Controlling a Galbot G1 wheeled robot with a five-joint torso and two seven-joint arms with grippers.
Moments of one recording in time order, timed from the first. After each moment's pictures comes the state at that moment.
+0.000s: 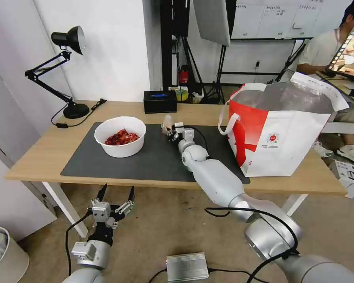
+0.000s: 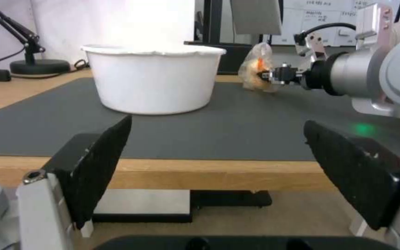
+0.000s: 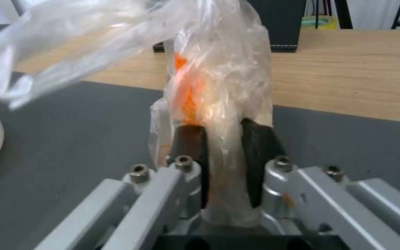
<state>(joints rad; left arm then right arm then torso) 1.66 -1.44 -0.56 -2.07 -0.16 -0.17 0.08 -0.24 1.57 -0.17 0.71 0.59 -0.05 0.08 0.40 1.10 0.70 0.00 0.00</state>
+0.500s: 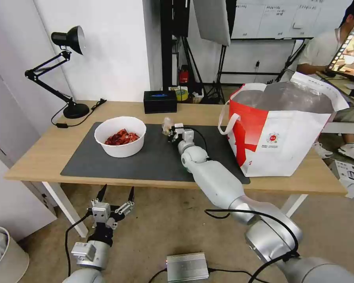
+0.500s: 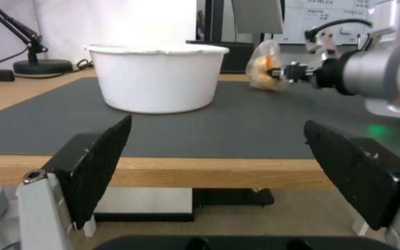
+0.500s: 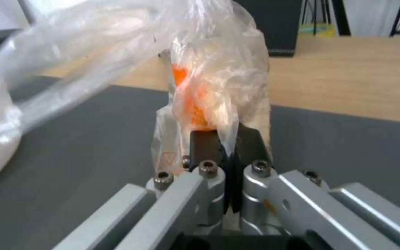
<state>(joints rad) 1.66 -1.44 -0.57 -2.07 -0.16 -0.17 0.08 -0.30 1.52 -0.19 0.85 0.59 -0.04 0.11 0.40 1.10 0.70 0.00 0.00</state>
